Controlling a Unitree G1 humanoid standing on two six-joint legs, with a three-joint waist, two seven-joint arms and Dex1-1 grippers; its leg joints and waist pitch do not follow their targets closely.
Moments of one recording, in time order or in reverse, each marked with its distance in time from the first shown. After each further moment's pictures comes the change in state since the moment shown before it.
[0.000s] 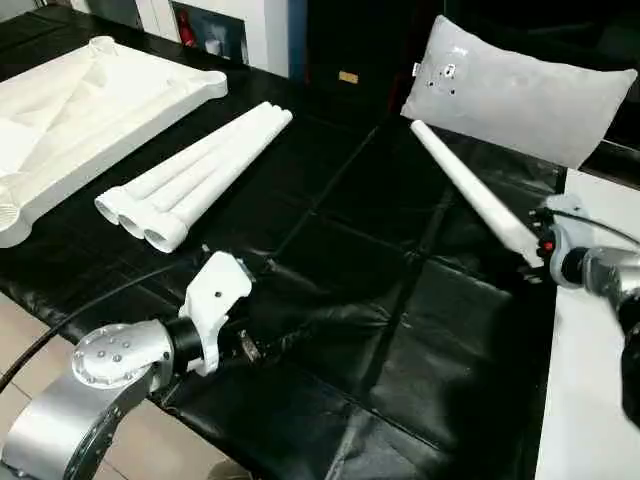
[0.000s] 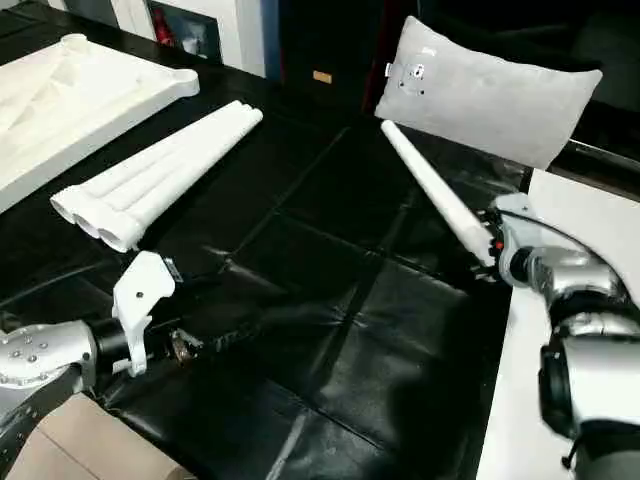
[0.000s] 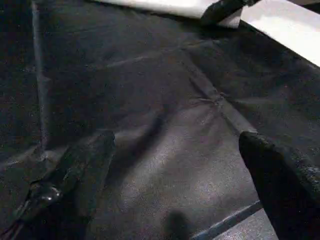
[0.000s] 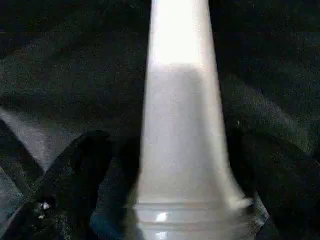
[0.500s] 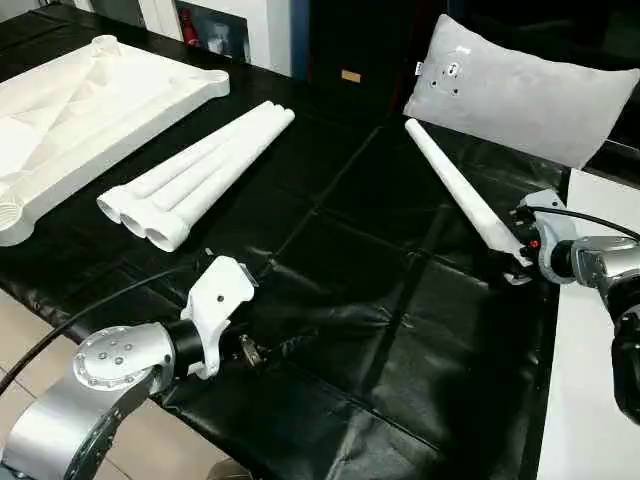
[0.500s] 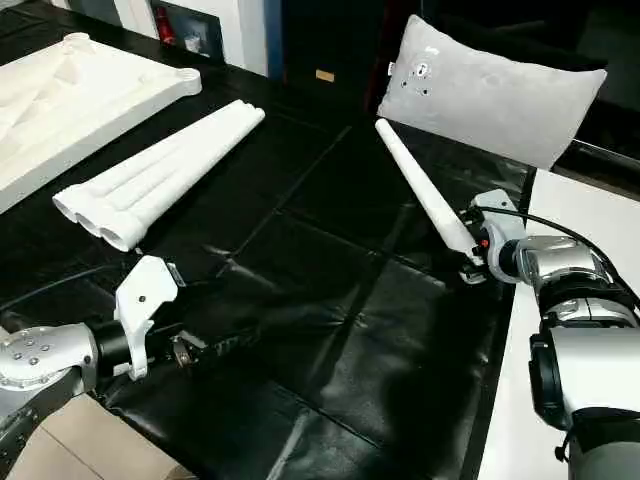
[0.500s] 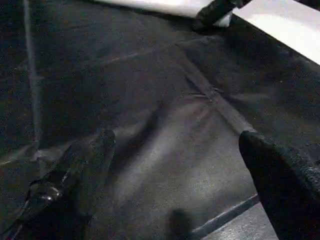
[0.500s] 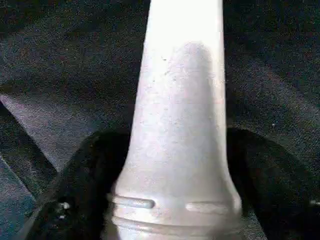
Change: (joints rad) left arm -0.001 0.011 -0.023 0.007 0.001 -0.017 -0.009; right arm -0.010 0.039 0.034 -0.001 -0.043 0.055 -0.016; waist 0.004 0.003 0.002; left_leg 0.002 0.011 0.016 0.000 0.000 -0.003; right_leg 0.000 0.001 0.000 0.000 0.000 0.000
